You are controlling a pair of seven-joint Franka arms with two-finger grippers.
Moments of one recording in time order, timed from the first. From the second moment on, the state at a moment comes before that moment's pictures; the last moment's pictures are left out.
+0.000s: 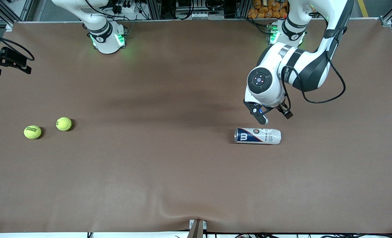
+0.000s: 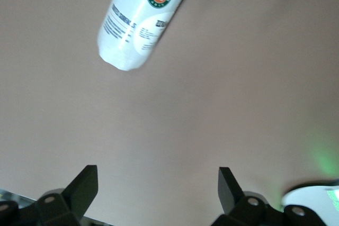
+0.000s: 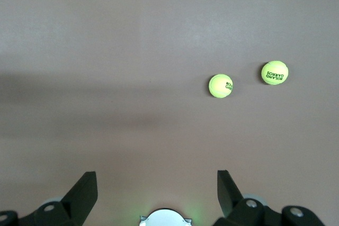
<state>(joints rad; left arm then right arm) -0.30 0.32 -0.26 -1.77 0.45 1.67 0.38 0.01 -0.04 -0.05 -1.50 0.03 1.38 -0.08</state>
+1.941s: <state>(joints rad) -0.29 0.62 -0.26 -1.70 0.65 1.91 0.73 0.01 -0.04 -0.05 -1.50 0.03 1.38 -0.08</state>
